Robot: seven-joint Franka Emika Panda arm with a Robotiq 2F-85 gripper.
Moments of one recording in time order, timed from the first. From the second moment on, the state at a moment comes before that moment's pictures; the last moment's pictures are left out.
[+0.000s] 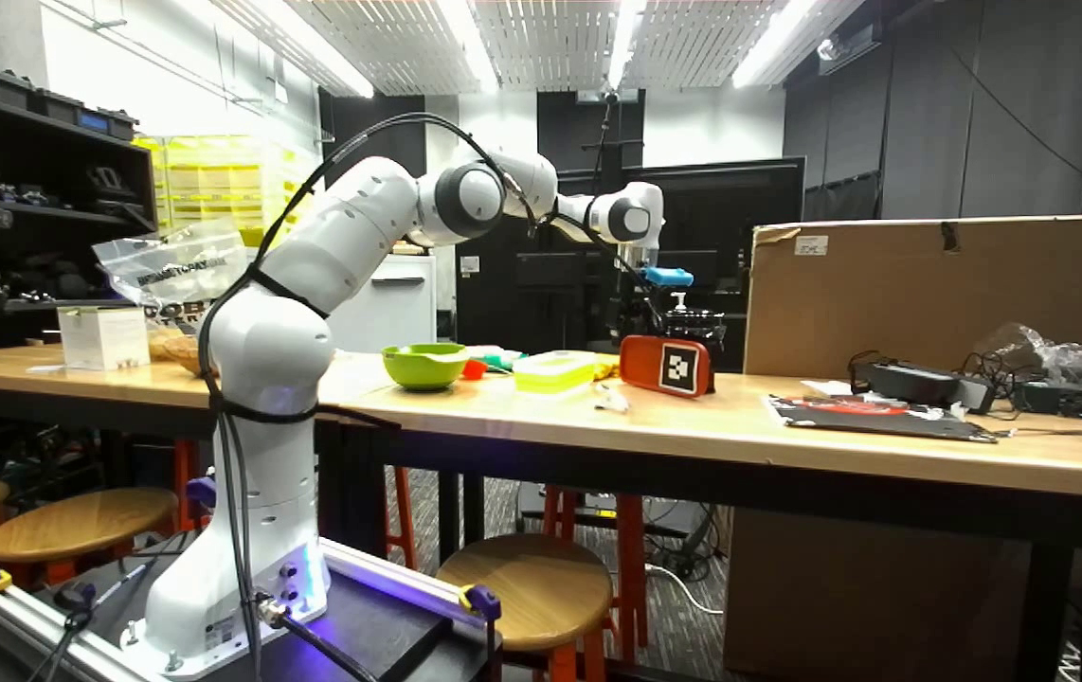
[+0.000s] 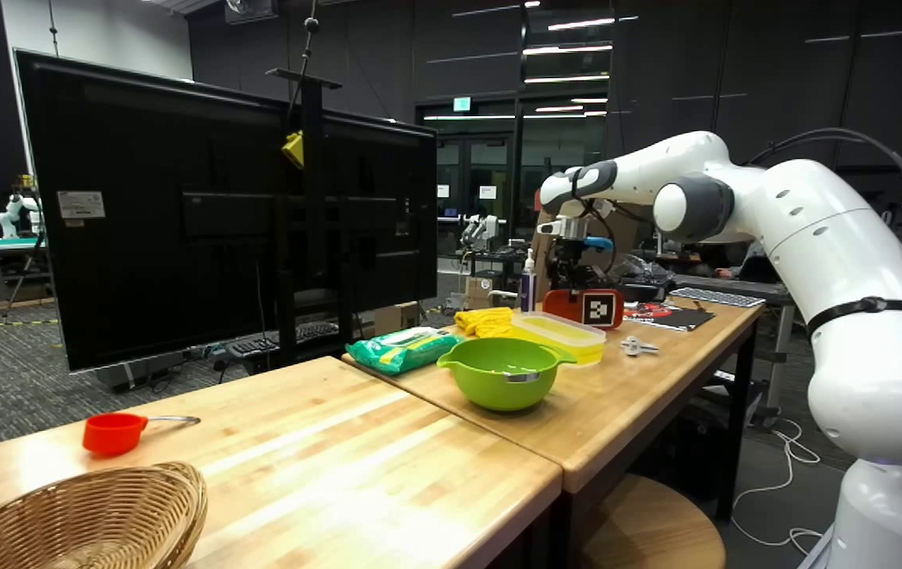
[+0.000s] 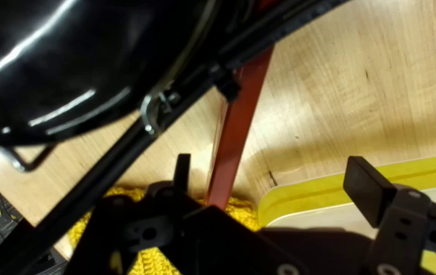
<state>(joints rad) -0.33 0.69 -0.11 -1.02 0.15 1.72 -1.72</state>
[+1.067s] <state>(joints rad) -0.34 0.71 -0.11 -1.01 0.16 1.72 -1.72</state>
